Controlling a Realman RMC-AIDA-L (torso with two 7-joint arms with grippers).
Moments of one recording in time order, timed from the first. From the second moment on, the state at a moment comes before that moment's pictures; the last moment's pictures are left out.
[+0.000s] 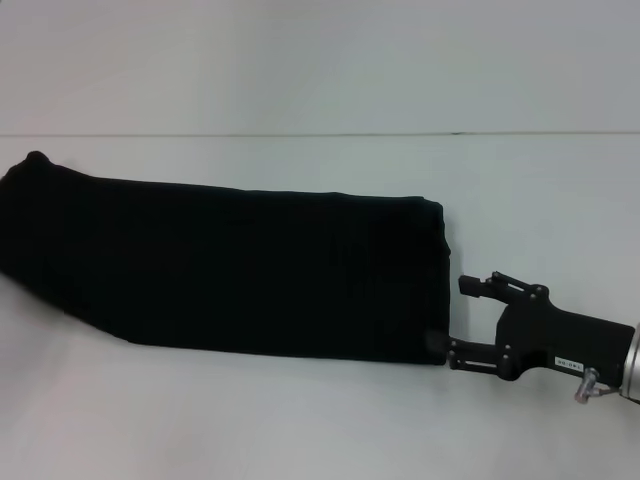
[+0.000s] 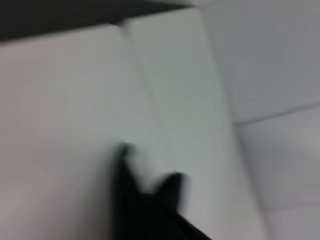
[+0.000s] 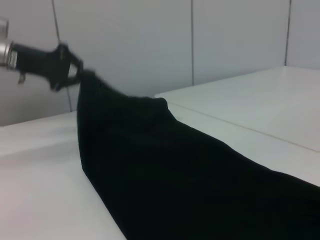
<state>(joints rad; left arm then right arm) -0.41 -1.91 0.31 0.52 1.89 1.16 -2.46 0.47 2.09 -0.80 -0.43 -1.79 -1.30 0.97</state>
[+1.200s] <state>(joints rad) -0.71 -2.17 0.65 0.17 1.78 1.30 -2.14 0.49 2.10 -0.69 -0.31 -1.67 -1.14 0.93</state>
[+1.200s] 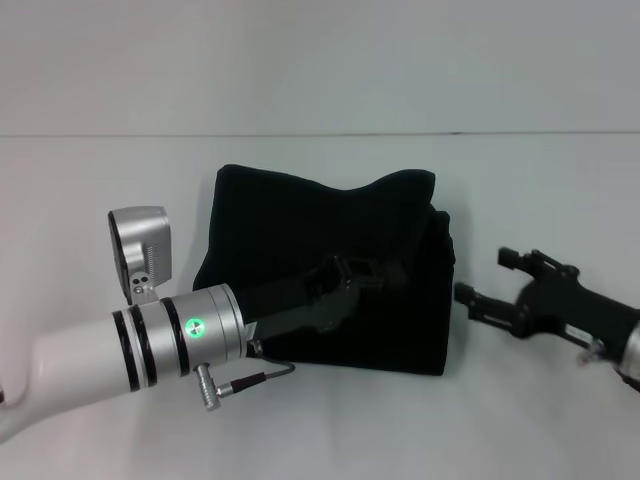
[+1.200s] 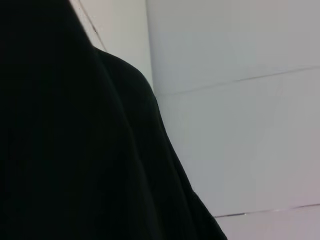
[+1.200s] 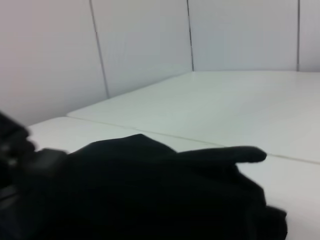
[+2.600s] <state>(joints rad) -0.70 -2.17 0.75 0.18 1.78 1.39 -2.05 0.68 2.10 -0.69 -0.19 -1.46 -0.89 0.86</state>
